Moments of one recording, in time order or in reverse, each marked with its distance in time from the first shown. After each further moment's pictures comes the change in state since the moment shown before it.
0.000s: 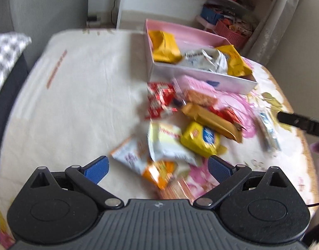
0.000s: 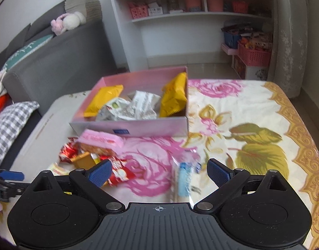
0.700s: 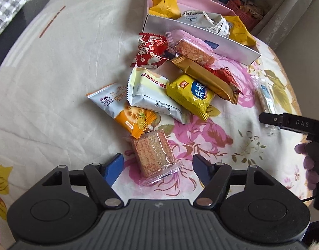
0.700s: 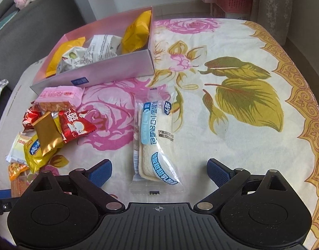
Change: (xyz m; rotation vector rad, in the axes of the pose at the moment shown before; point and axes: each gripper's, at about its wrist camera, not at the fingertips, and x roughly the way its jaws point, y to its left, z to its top) left arm 0.019 -0.027 -0.034 -0.070 0.130 0.039; right arm 0.040 -0.020 -0.025 0.084 0.253 -0.092
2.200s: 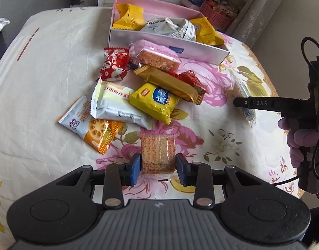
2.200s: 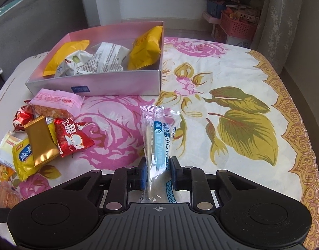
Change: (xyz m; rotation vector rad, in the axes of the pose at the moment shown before) left arm -0.014 -0.027 0.000 0.096 -0.055 -0.087; right arm -0.004 0.020 0.016 -0.097 -0.083 -0.079
